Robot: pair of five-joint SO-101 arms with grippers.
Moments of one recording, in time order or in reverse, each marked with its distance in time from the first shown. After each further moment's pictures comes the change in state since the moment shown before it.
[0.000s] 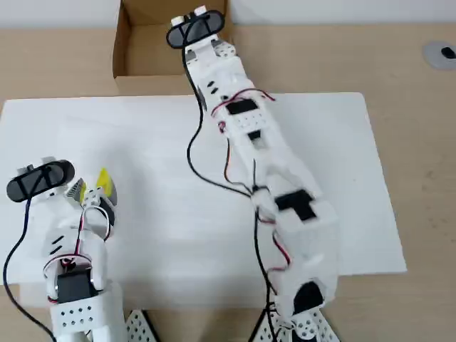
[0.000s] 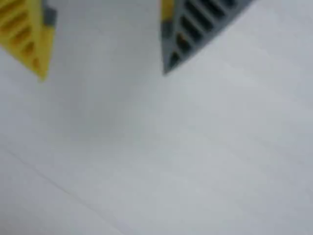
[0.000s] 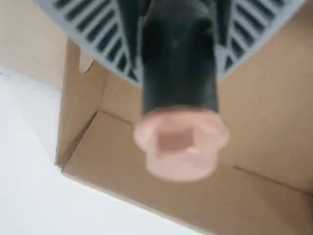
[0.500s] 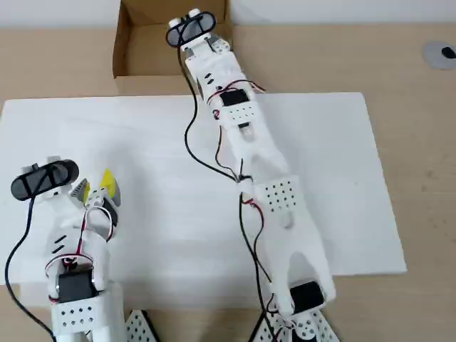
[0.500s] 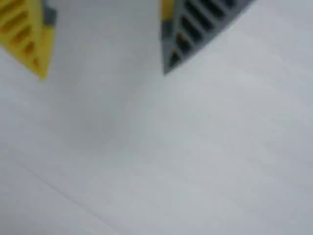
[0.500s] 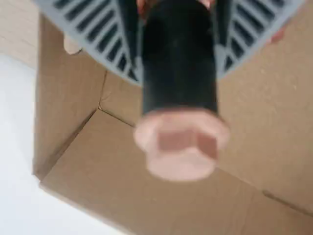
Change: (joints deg) left arm 1.5 0.0 0.0 0.7 0.0; right arm 1.3 38.2 -50.9 13.5 6.5
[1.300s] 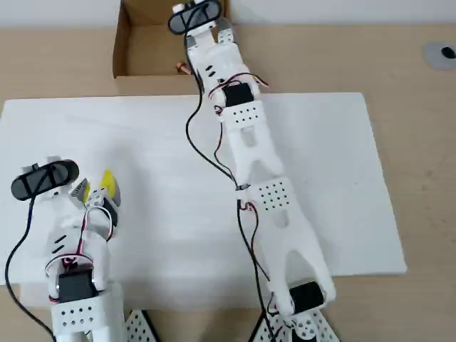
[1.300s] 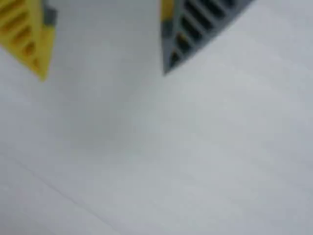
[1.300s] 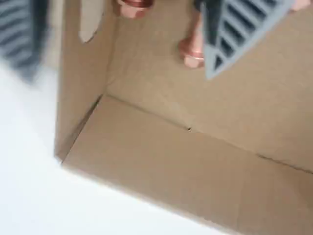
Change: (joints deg) left arm 0.0 0.0 0.0 0.0 0.0; right arm 0.0 10.0 -31.2 22.5 -9.1
